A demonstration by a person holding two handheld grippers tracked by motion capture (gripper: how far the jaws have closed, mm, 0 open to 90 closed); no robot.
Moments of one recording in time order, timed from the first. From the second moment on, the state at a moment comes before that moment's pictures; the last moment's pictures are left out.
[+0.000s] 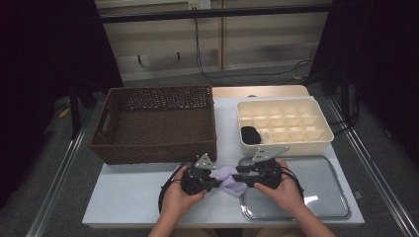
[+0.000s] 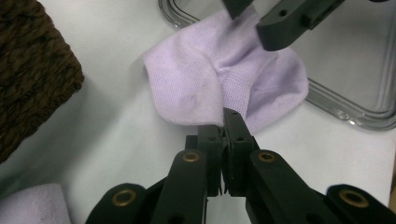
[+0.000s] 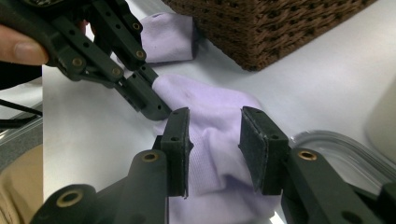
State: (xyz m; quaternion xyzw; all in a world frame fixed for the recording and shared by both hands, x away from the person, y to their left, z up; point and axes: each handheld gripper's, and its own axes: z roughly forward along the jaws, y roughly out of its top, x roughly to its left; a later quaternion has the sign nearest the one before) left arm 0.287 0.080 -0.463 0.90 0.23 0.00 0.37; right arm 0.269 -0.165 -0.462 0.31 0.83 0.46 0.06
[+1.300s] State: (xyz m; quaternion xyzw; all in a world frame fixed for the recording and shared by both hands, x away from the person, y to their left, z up) left arm 0.296 0.094 -0.451 0.87 0.28 0.01 0.40; right arm 0.262 -0.190 -0.478 0.31 0.86 0.41 0.04
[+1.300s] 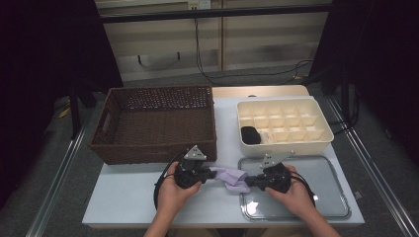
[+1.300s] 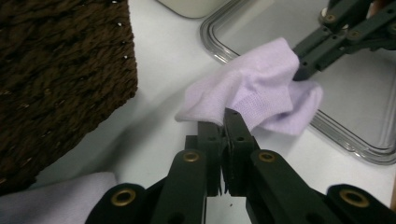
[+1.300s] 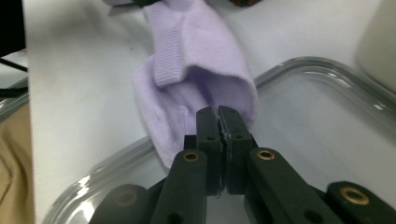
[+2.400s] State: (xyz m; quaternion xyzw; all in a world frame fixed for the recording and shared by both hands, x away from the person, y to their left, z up) left arm 0.298 0.085 -0.459 0.87 0.27 0.02 0.42; right arm 0.269 -0.172 -0.480 0.32 0.85 0.42 0.04
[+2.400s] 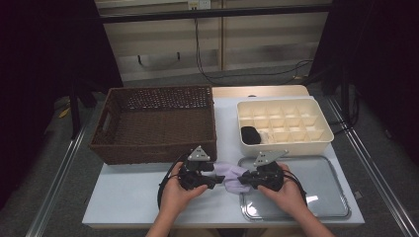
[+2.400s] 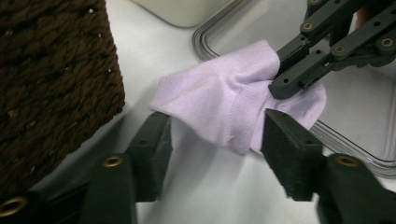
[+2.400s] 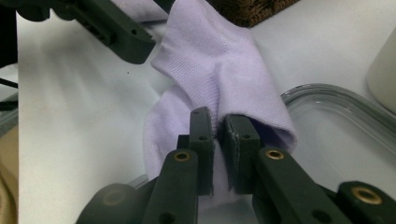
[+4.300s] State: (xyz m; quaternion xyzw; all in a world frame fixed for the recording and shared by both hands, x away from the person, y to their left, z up) left arm 0.294 0.084 -0.456 0.88 0.24 0.01 0.41; right arm 0.269 -0.186 -0.481 0.32 0.85 0.42 0.02
